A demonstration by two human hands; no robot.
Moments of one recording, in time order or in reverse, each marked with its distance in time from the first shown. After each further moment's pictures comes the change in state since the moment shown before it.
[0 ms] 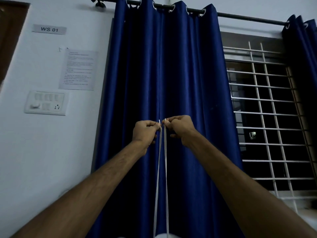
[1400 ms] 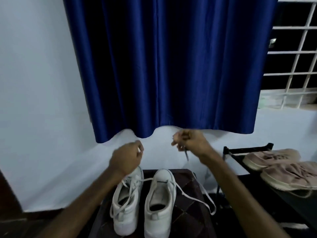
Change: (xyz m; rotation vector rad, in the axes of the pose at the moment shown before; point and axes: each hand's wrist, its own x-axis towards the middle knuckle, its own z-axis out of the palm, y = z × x) left_hand -0.239 -0.280 -0.050 1.039 -0.549 -0.186; right_hand -0.205 0.306 -0.021 -0.027 -0.355 0.477
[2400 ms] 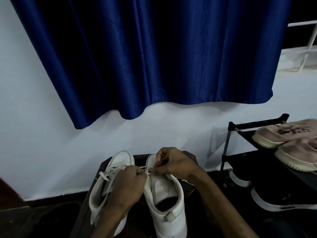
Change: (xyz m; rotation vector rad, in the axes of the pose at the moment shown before) left_hand -0.047 0.032 0.090 -0.560 -0.226 -0.460; right_hand 0.005 0.125 0.051 0.003 -0.318 0.104
